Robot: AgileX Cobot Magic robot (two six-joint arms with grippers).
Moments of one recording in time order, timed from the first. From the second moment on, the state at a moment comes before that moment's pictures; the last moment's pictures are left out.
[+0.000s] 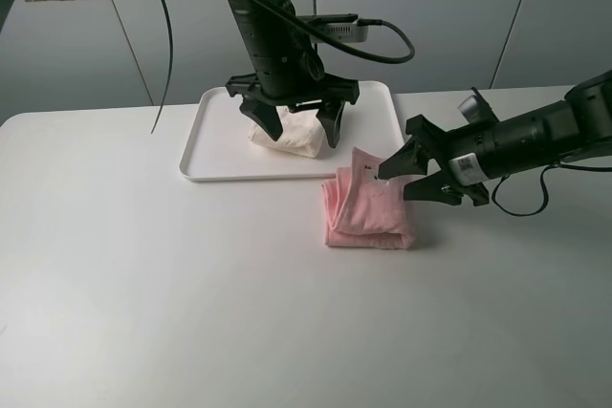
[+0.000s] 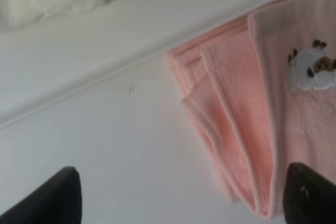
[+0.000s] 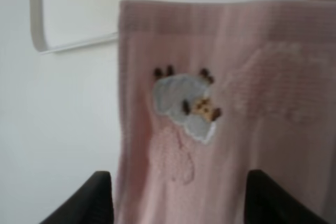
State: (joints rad) left arm -0.64 2.26 -2.00 -0.13 1.19 -0.21; right arm 0.06 1.91 -0.77 1.50 0.75 -1.04
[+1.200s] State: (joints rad) left arm -0.61 2.26 -2.00 -0.13 1.19 -0.16; right arm 0.14 2.09 -0.89 1.32 0.69 -0.91
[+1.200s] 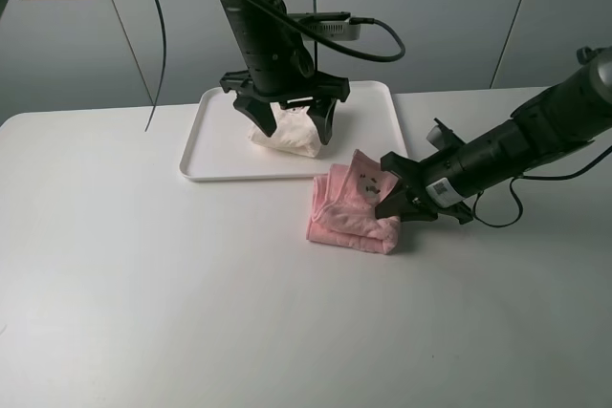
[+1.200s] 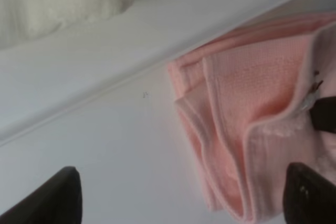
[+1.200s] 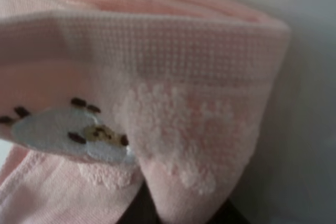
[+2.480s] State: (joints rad) left arm -0.23 2.07 -2.01 -0.64 1.22 0.31; right arm 0.21 2.18 -1.62 1.29 1.14 -0.66
